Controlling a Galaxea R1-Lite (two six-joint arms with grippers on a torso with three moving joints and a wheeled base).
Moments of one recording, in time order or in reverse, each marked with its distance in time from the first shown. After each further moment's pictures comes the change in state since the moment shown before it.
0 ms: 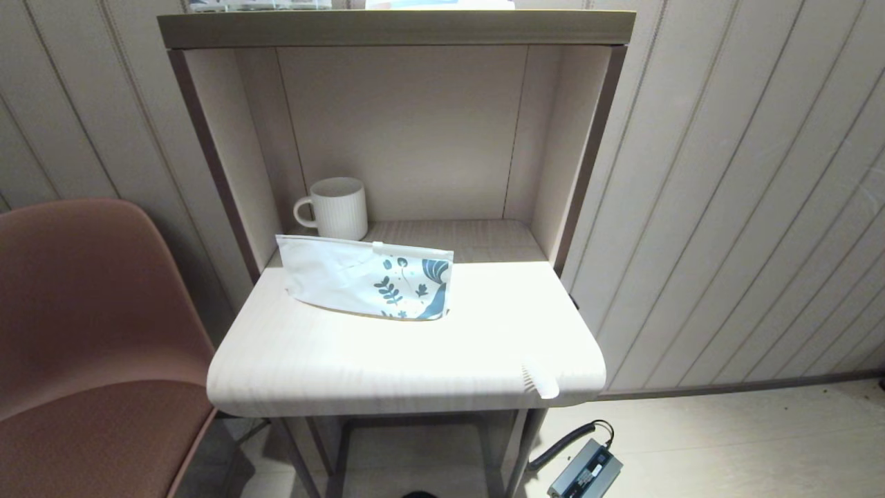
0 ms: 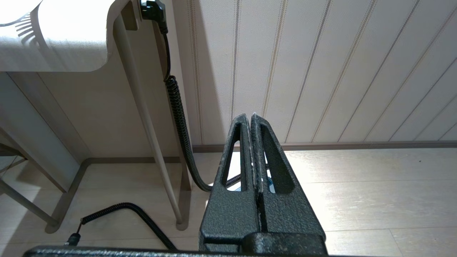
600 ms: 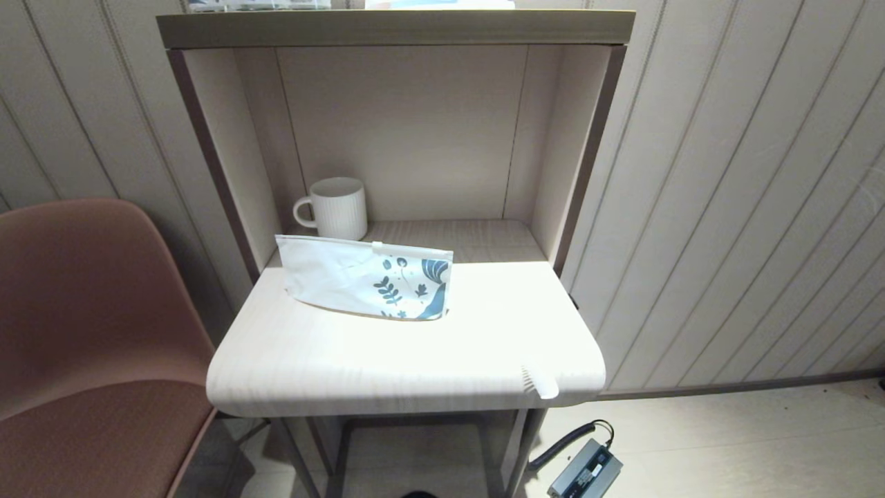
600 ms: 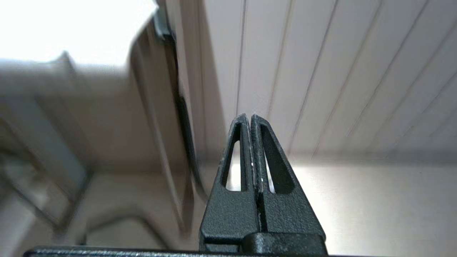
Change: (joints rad) left arm 0.000 0.000 0.000 0.002 -0.001 0.002; right arm -0.001 0.000 -0.195 0.089 0.028 -0.007
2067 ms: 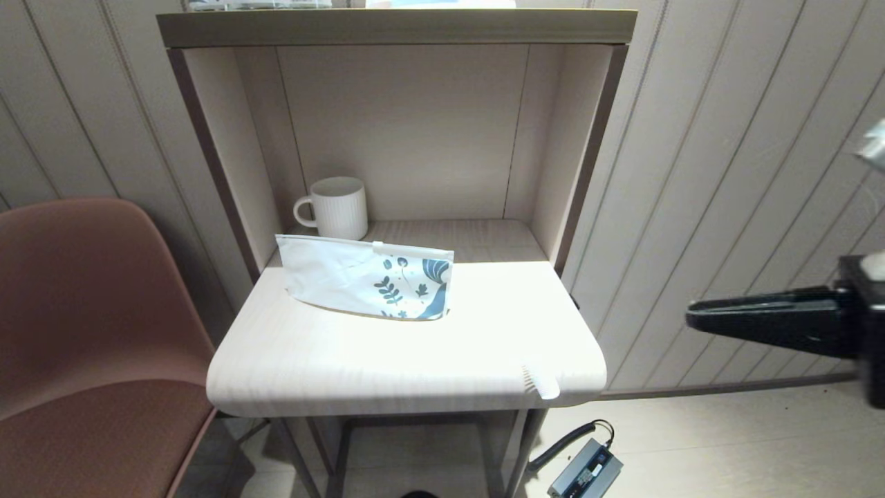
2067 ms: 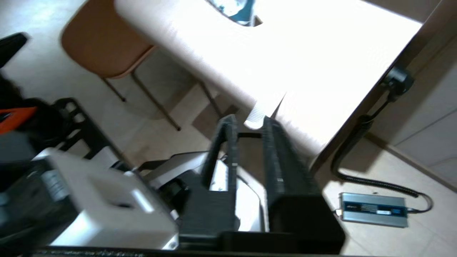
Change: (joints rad) left arm 0.000 0.000 -0.002 0.008 -0.002 0.010; right arm 0.411 1.161 -0.883 0.197 0.365 0.009
